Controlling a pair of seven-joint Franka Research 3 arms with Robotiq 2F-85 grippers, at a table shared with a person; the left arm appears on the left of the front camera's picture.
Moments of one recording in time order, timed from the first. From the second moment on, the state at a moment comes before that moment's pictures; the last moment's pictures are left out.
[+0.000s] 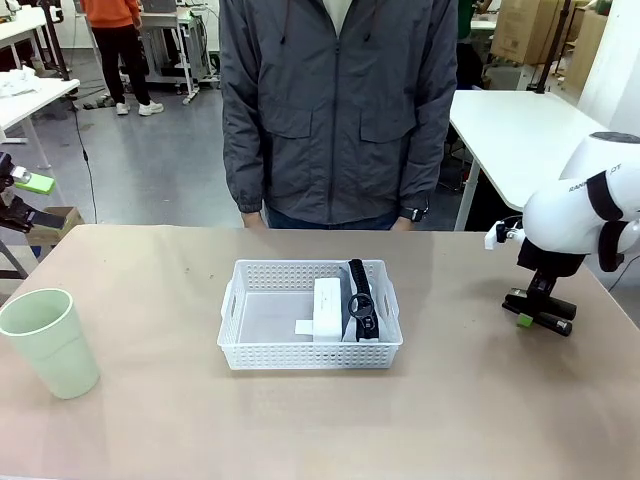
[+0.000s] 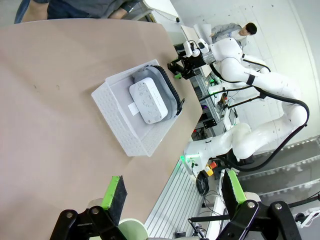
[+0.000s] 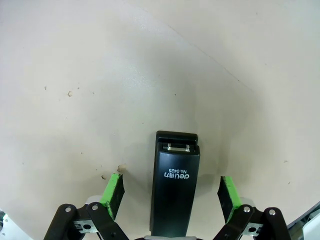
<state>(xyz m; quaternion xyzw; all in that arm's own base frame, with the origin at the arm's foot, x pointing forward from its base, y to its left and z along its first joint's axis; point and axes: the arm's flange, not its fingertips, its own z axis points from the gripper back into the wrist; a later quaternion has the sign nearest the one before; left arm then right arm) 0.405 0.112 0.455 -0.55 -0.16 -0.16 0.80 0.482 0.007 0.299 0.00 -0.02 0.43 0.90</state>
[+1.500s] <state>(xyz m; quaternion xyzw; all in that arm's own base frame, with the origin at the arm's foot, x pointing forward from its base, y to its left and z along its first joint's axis) 0.405 0.112 0.455 -0.55 -0.16 -0.16 0.80 0.476 0.005 0.322 -0.01 -0.03 0.43 0.90</state>
